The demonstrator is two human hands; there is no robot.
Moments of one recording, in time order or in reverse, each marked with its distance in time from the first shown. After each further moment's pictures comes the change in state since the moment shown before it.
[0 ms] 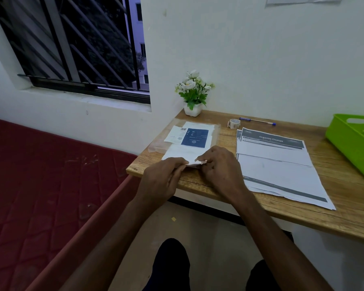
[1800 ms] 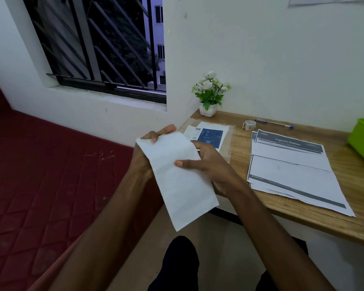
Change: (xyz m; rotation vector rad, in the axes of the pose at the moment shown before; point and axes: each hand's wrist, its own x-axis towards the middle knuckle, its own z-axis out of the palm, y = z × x) left_hand 0.053 -0.054 -0.024 -1.467 0.670 -0.856; right_hand 0.008 -0.059 -0.001 1.010 -0.528 0.160
